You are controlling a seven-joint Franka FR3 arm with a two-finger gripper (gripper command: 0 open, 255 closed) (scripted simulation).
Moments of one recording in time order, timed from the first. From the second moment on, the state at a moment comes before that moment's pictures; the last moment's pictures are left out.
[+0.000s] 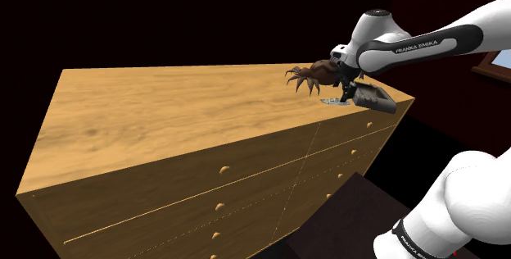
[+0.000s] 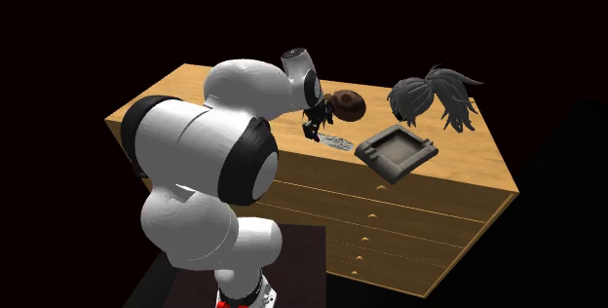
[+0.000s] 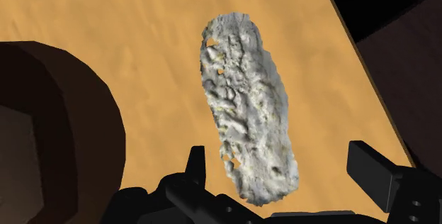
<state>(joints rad) 0.10 -0.32 -0.45 -2.38 -0.50 2.28 -1.00</state>
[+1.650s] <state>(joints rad) 0.09 -0.22 -0.49 -2.40 -0.52 2.41 -1.03</state>
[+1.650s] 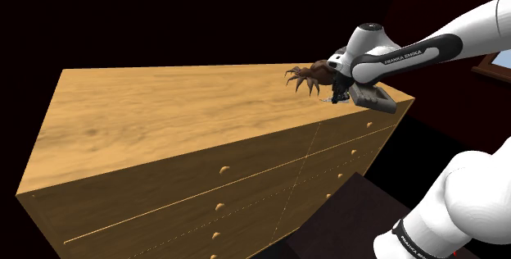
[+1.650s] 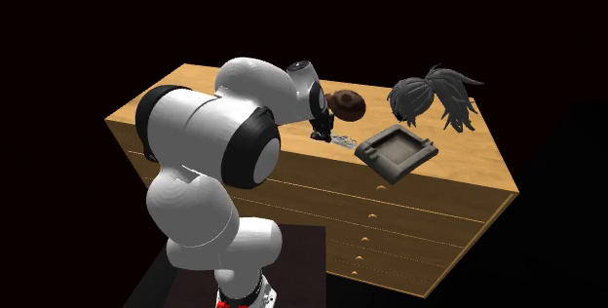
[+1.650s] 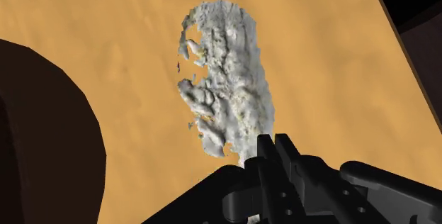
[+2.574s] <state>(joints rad) 0.16 -0.03 -0.74 -2.12 0.02 2.22 -1.73</state>
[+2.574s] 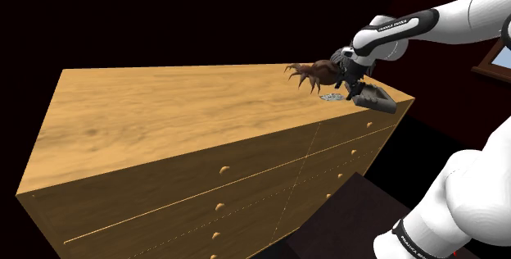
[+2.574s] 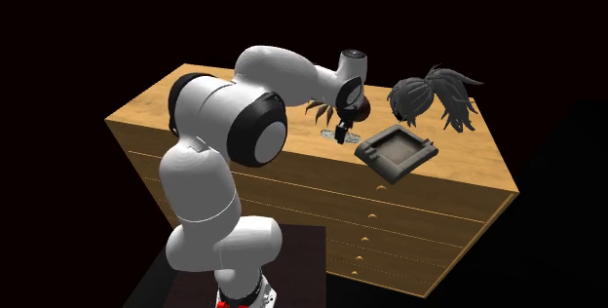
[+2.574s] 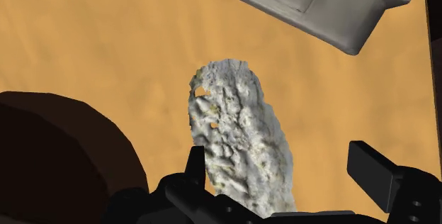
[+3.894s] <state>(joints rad) 0.16 0.00 -0.74 -2.14 0.05 2.26 -1.76</state>
